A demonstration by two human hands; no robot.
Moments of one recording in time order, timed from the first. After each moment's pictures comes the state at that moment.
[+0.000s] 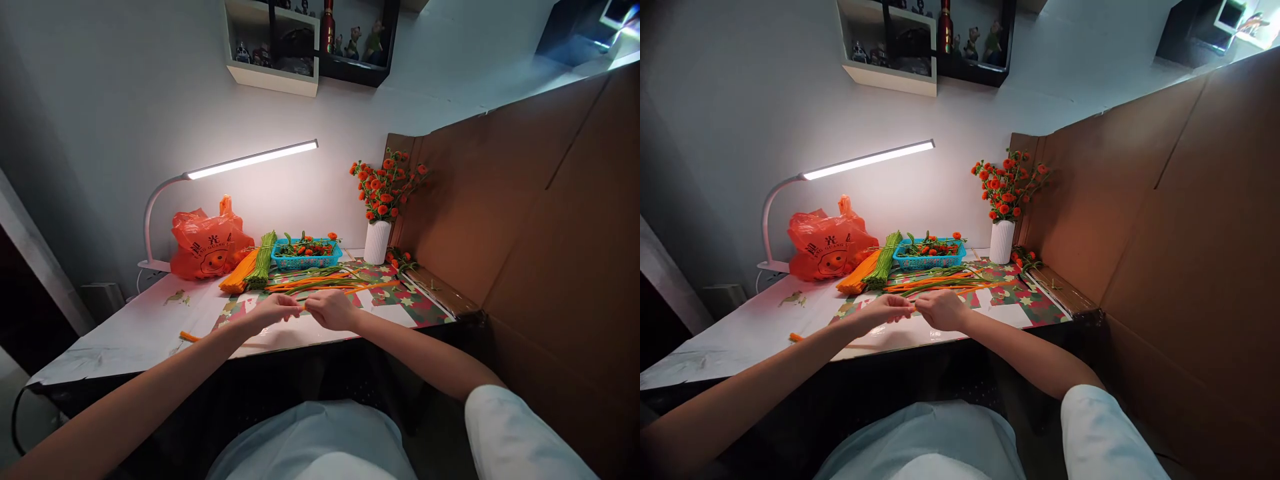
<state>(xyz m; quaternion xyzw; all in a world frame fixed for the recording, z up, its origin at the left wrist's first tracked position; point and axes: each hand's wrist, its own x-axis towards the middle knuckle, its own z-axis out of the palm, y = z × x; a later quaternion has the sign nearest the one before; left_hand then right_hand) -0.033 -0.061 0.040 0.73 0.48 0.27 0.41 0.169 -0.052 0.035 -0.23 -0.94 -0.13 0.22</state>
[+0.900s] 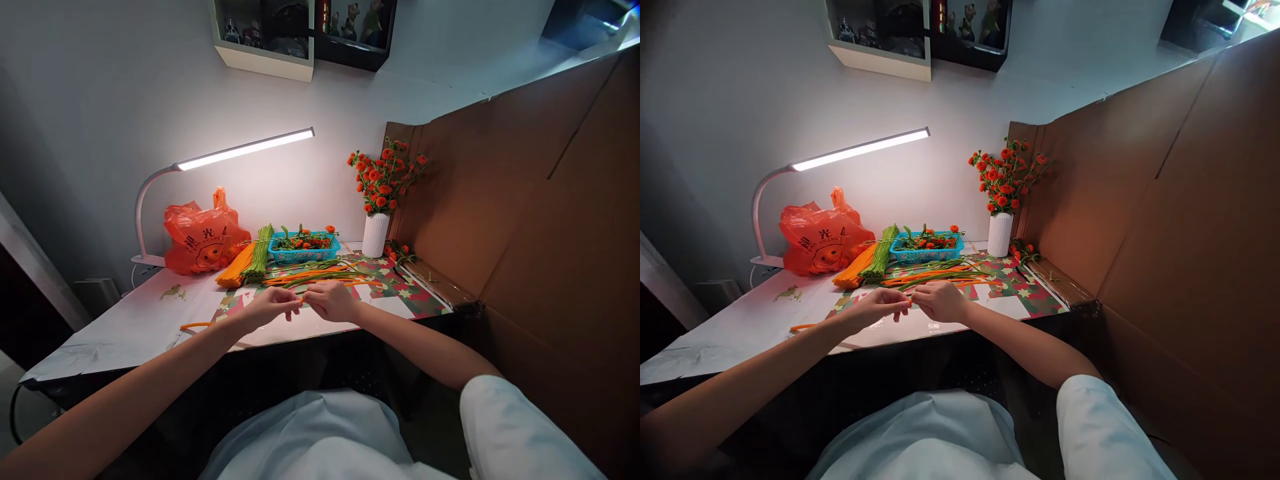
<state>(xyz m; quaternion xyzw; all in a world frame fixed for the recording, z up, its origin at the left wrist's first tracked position) -0.032 -0.073 0.045 0.74 0.40 0.29 0.45 0.175 -0.053 0.038 -0.17 -0.93 -0.16 0.27</state>
